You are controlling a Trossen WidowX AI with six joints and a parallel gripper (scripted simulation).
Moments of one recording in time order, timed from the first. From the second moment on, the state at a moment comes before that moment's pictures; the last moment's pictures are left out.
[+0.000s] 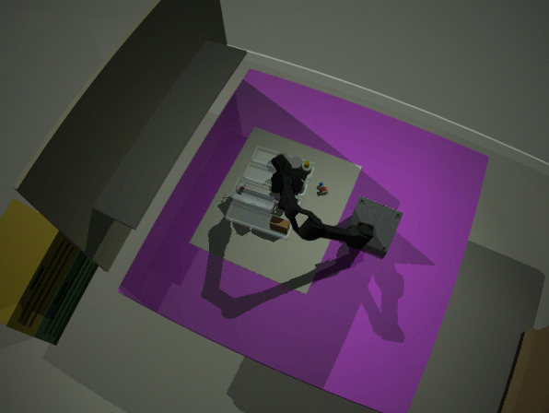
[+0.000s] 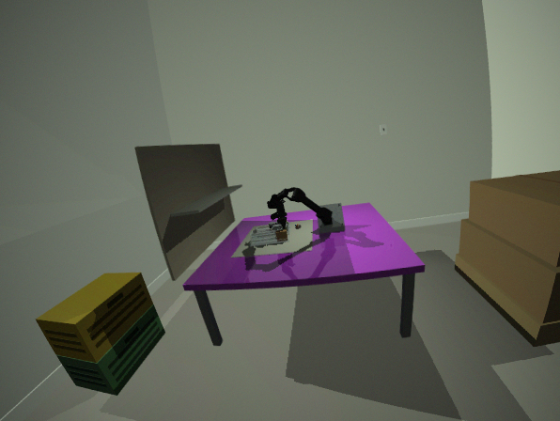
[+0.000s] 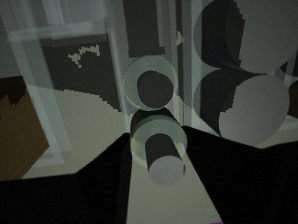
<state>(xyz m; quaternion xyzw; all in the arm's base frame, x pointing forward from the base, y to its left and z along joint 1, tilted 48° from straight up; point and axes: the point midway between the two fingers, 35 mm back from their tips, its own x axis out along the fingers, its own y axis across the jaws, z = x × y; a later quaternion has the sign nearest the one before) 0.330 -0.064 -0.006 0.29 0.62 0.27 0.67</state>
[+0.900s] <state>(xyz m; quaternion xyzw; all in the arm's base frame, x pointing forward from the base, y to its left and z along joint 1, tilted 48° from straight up) 0.330 -0.058 -0.012 0.29 0.62 0.27 0.67</state>
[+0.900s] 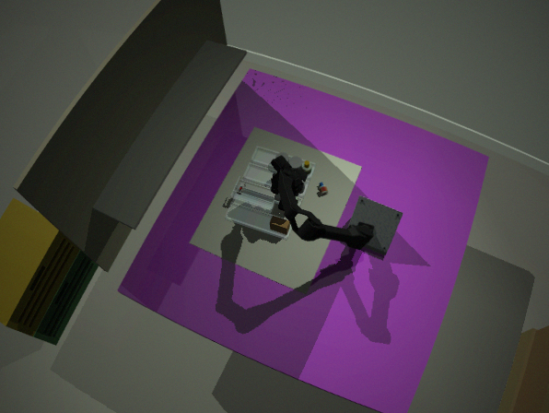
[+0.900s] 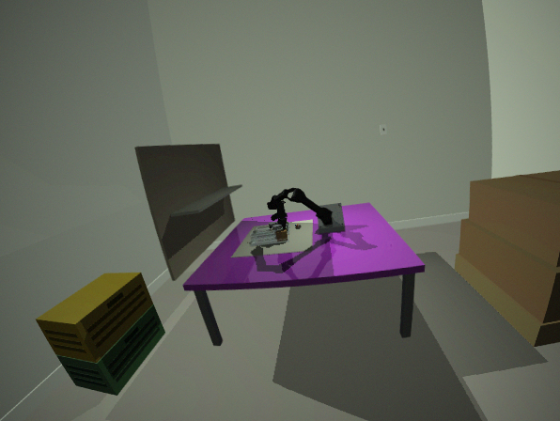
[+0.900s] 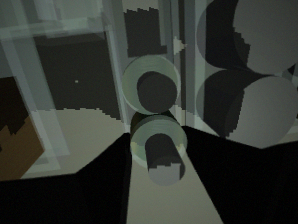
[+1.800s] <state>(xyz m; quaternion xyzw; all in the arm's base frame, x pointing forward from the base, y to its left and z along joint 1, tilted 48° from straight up) 0.330 -0.052 -0.017 0.29 0.62 0.27 0.67</state>
